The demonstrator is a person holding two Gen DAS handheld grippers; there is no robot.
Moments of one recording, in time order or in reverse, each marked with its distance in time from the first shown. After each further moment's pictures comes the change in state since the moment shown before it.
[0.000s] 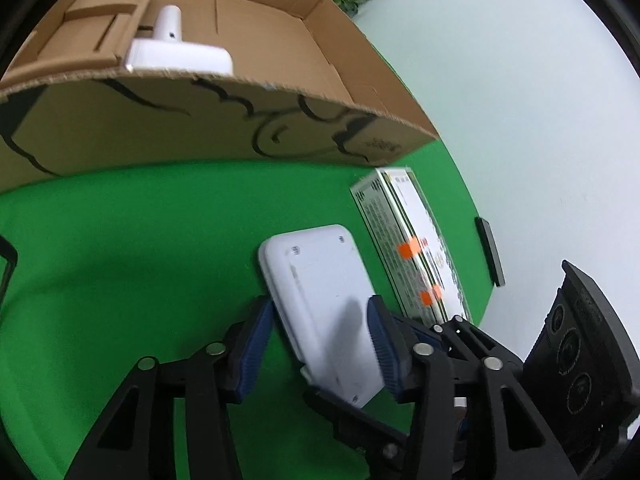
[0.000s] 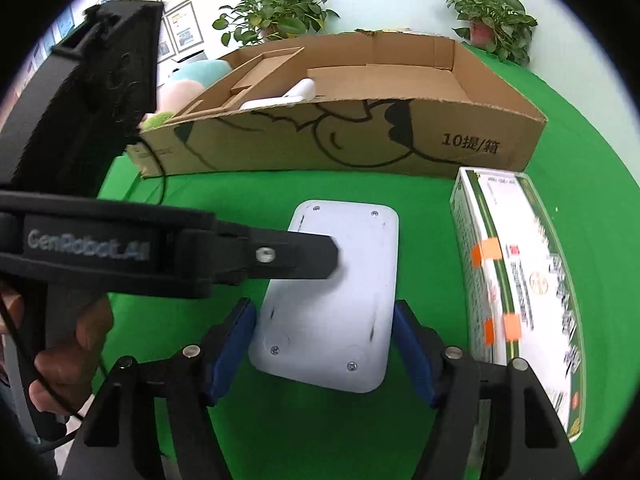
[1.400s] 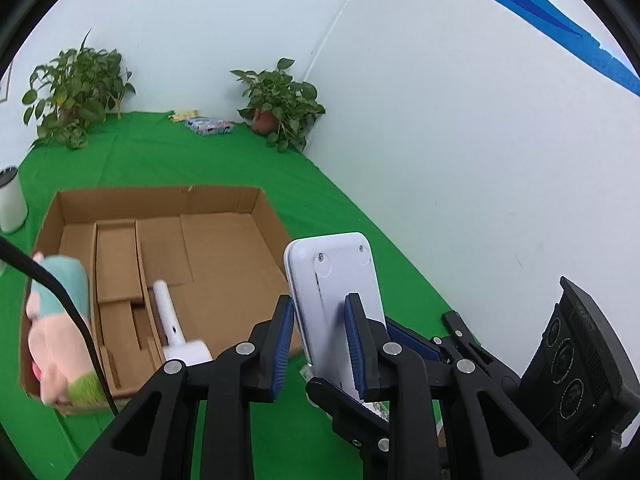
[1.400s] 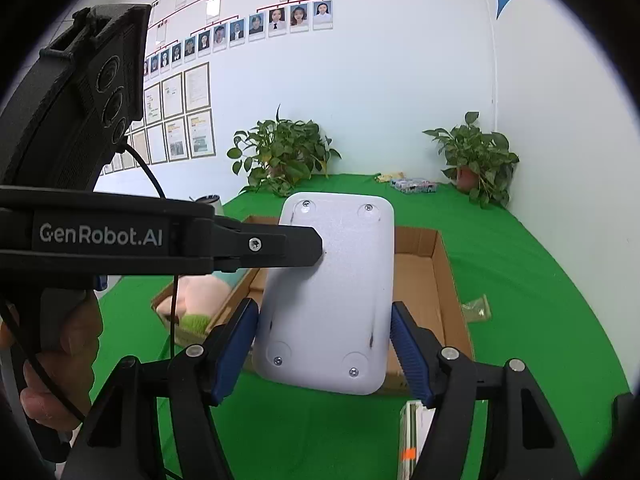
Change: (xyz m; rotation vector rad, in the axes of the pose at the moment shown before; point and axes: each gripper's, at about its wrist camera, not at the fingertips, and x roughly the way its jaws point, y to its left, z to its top) left arm -0.196 -0.127 0.104 0.264 -0.391 0.064; right arm -0.121 0.020 0.129 -0.083 -0.455 -0.073
